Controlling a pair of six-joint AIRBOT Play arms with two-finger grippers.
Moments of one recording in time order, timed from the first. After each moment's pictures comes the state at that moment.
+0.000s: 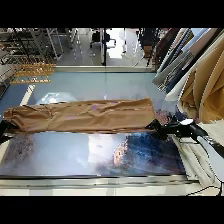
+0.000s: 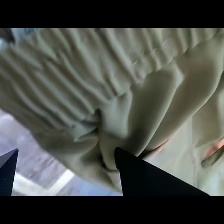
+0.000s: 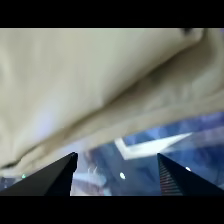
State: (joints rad) left arm 0.78 -1.90 1.59 1.04 -1.19 -1.51; right arm -0.25 -1.56 0.96 -0.68 0.94 1.46
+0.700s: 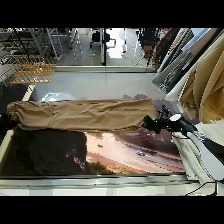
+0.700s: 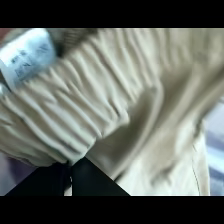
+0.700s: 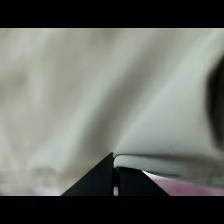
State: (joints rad) left arm 0.78 -1.94 1.62 0.80 -1.08 -1.46; right arm -0.11 -1.59 1.06 -0.76 0.85 1.40
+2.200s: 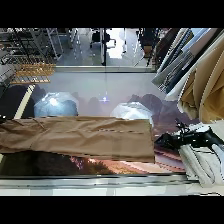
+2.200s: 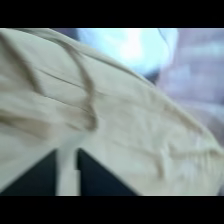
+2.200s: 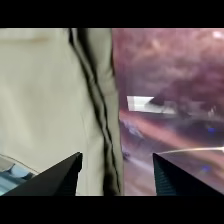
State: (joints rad) left arm 0.79 -1.71 1.71 0.90 -1.52 -1.22; right arm -0.47 -1.47 0.86 -0.82 1.25 0.99
